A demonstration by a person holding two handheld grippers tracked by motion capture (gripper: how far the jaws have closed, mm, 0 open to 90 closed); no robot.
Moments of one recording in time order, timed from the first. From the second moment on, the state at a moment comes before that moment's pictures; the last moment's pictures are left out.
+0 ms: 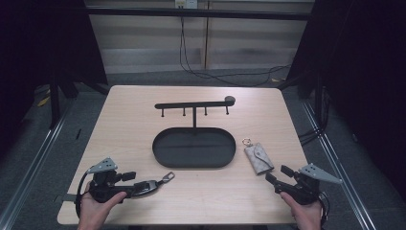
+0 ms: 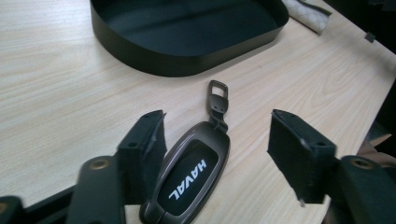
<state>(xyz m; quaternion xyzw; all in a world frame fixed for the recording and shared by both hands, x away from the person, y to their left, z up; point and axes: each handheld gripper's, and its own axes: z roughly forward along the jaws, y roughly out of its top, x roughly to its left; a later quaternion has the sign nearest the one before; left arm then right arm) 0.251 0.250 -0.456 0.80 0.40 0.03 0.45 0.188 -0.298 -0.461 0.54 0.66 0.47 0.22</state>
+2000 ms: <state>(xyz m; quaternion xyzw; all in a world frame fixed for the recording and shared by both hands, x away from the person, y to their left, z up) 0.286 0.171 -0.425 0.91 0.28 0.03 0.29 0.195 -0.292 -0.465 0.53 0.70 0.45 0.17</state>
